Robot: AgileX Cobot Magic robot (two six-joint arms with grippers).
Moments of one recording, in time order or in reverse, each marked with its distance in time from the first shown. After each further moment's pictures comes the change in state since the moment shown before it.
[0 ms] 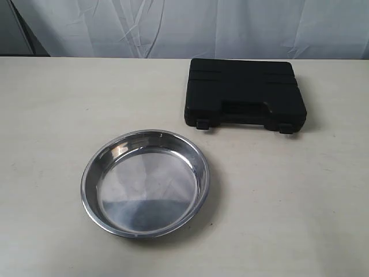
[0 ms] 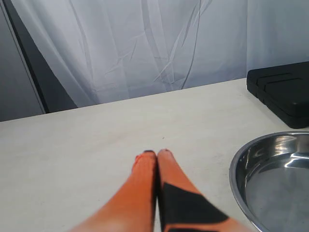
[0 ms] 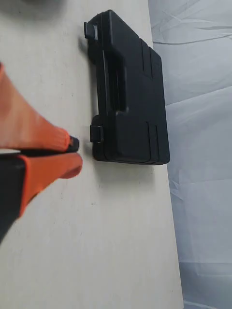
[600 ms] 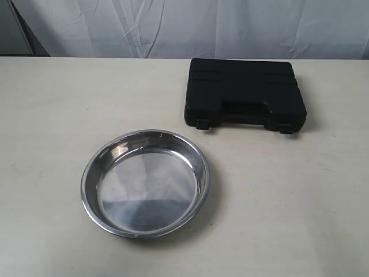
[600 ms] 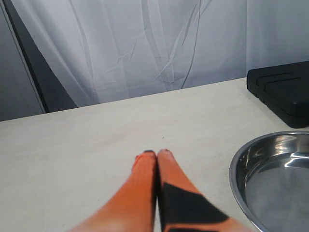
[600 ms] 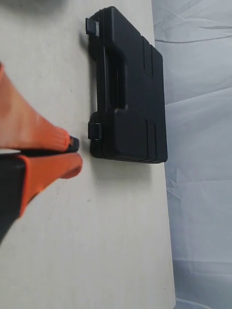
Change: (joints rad) left arm 0.000 0.000 0.000 0.000 0.002 0.000; right arm 0.000 0.000 0.000 -0.044 -0.007 0.000
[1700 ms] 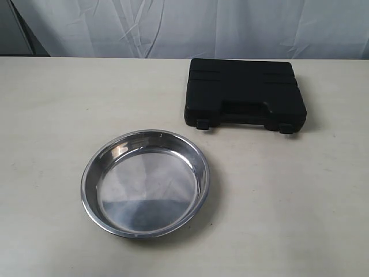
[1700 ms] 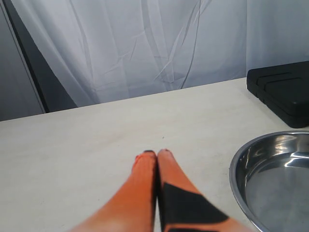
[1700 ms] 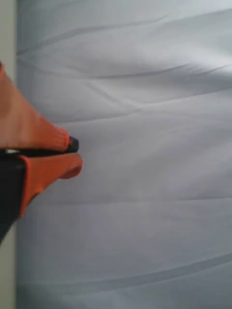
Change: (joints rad) left arm 0.000 0.000 0.000 0.000 0.000 0.000; right arm 0.010 0.402 -0.604 -0.381 -0.156 0.377
